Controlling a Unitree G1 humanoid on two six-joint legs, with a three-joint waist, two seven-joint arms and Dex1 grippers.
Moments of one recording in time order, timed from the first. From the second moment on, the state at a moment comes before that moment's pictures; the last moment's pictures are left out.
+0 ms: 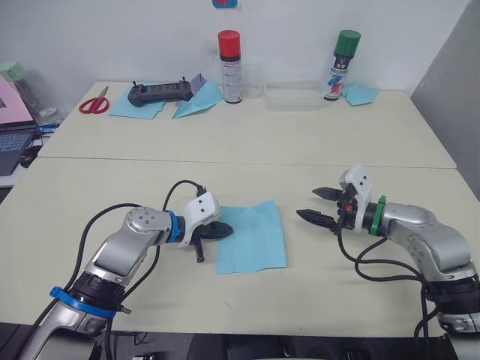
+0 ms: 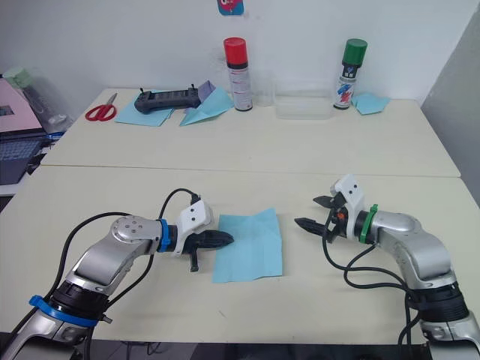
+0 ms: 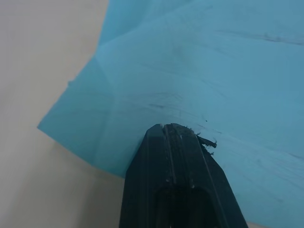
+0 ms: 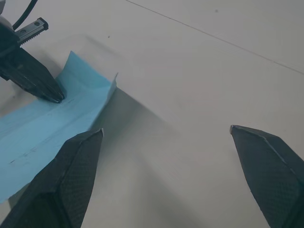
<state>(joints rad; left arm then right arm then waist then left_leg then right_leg) -0.38 0.71 -0.27 -0.06 -0.20 0.44 -1.04 -0.35 -0.59 0.05 -0.16 0.48 0.69 0.77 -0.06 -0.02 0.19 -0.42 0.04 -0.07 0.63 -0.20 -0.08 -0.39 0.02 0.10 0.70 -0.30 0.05</state>
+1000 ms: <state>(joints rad) -0.40 0.67 -0.28 0.02 -0.15 0.34 -1.06 -0.41 -0.37 0.22 -0.09 0.48 0.77 0.89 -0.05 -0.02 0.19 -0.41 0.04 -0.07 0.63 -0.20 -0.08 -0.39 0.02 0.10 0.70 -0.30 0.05</state>
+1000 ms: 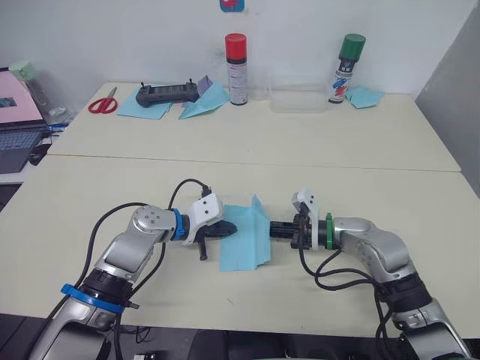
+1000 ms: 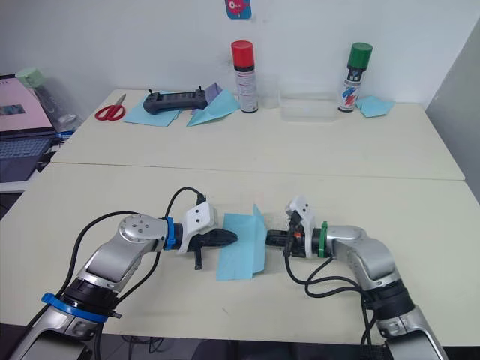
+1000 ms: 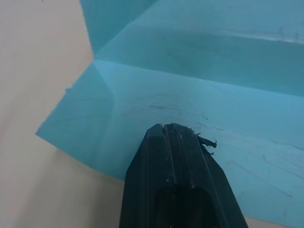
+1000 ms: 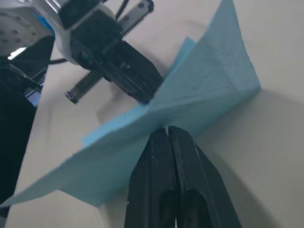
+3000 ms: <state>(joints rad) -0.29 0.74 -0.25 -0.11 -0.15 0.33 -1.06 -0.60 -0.21 0.37 0.27 0.16 0.46 0.81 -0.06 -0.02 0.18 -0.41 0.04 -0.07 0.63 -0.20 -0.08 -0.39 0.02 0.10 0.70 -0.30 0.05</state>
